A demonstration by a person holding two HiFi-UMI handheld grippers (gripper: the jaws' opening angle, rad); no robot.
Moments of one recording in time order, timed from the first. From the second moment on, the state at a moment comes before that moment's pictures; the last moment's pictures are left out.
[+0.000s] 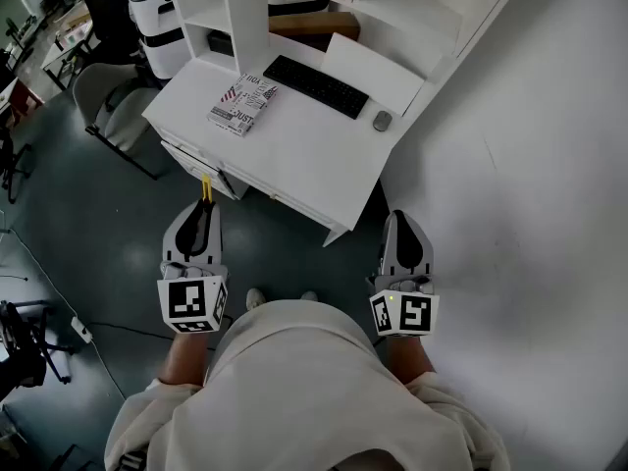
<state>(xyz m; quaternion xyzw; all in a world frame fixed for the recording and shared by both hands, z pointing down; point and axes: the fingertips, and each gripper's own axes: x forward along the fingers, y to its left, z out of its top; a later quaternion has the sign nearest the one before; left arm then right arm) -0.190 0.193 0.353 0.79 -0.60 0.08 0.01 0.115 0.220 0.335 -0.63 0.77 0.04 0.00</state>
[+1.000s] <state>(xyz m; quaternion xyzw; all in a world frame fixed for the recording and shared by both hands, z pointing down) -0.146 0.197 0.361 0.78 -0.62 0.08 0.00 0.160 0.212 0.355 -0.60 0.80 0.03 0.00</state>
